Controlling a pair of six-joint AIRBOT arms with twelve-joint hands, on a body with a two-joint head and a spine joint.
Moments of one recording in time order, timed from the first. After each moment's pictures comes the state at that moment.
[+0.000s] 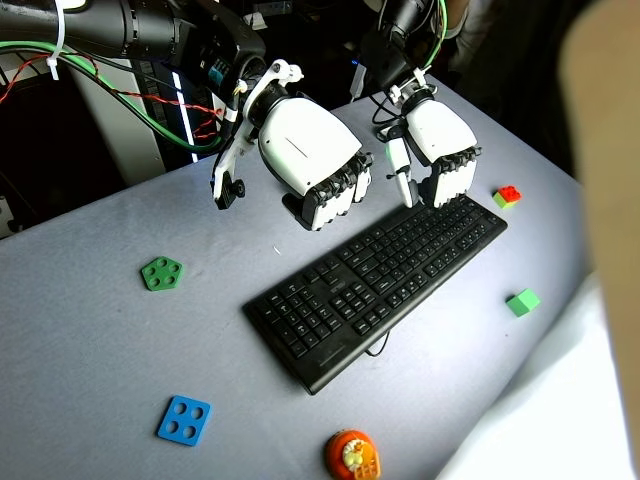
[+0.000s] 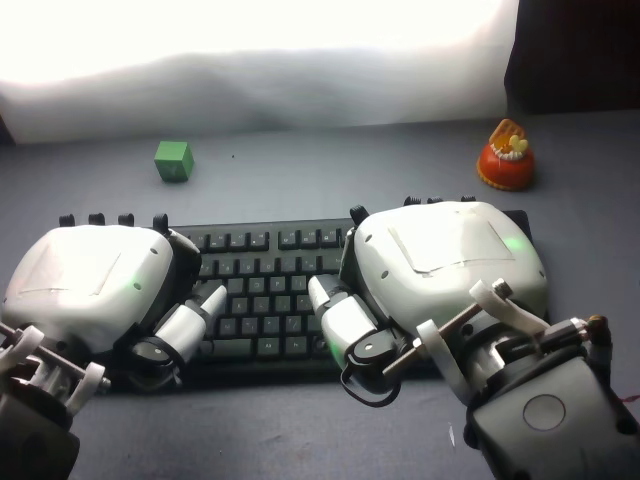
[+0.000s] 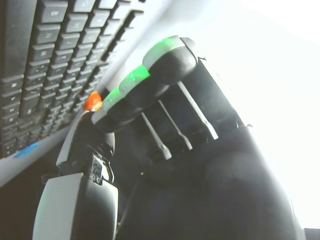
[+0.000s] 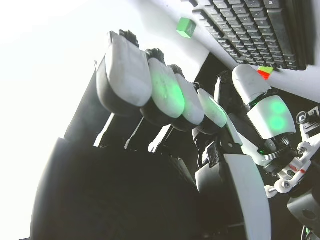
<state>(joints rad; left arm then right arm) 0.82 -1.04 0.75 -0.82 -1.24 1.60 -0.39 -1.40 0.58 1.32 1.36 -2.14</state>
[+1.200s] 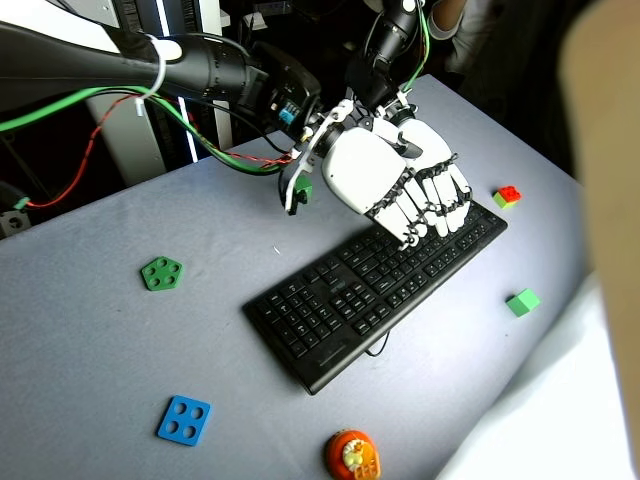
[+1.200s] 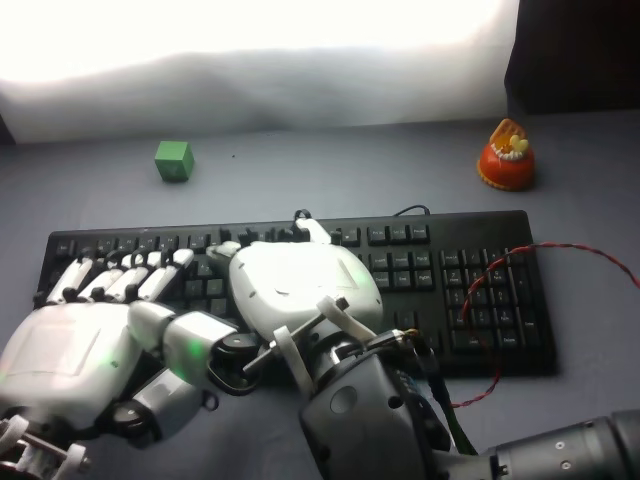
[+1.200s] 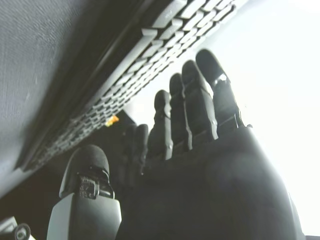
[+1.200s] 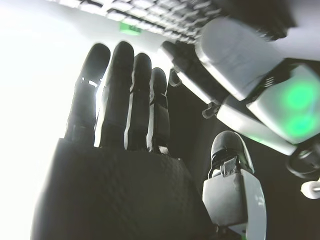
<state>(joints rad) 1.03 -1.19 0.88 -0.76 -1.41 1.43 -0.42 -1.71 0.94 1.30 1.20 -1.91</state>
